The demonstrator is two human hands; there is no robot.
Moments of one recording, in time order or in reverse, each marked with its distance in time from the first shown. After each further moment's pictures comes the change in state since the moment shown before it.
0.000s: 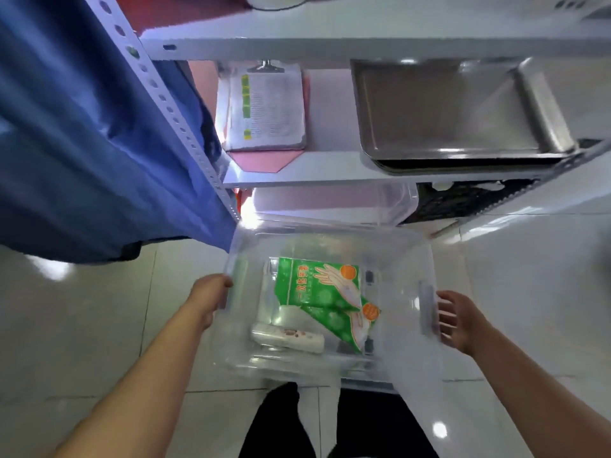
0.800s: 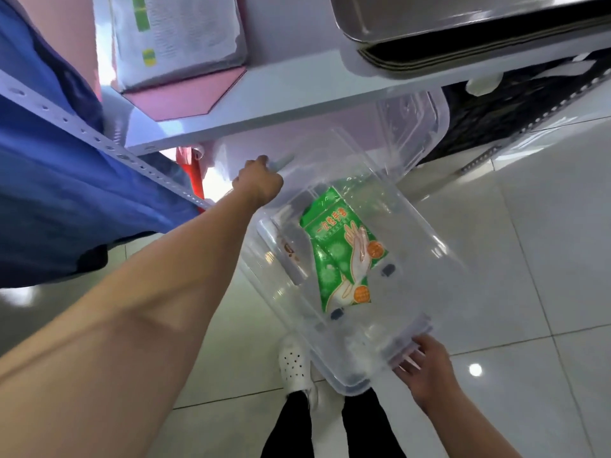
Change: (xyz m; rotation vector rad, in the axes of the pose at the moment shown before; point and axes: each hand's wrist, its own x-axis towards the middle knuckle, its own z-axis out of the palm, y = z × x) left_hand 0.183 0.096 0.221 0.821 -0.085 0.548; right_hand 0.161 0.160 0.093 0.584 0.026 0.125
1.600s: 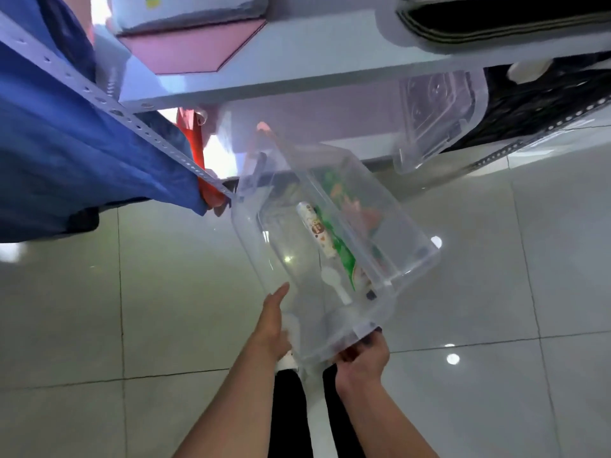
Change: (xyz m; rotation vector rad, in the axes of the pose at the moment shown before) left_hand -0.170 -0.116 0.153 -1.185 -0.227 -0.968; right_hand -0.014 0.063 0.084 0.312 -0.032 -0.014
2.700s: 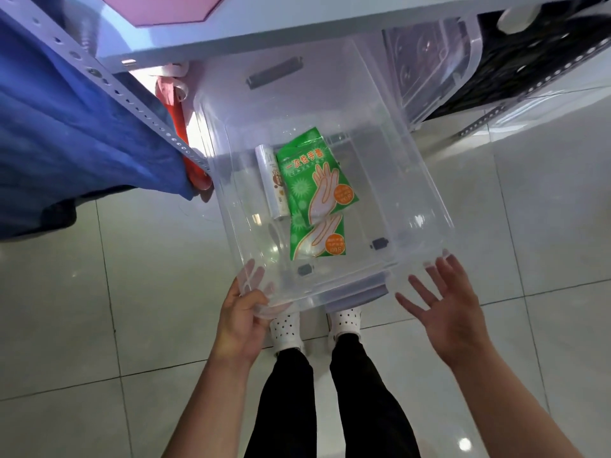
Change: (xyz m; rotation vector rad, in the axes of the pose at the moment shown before) left_hand -0.023 -0.012 -0.072 -0.280 -0.293 0.368; right_hand -0.015 -0.094 -0.050 -0.307 -0.268 -0.336
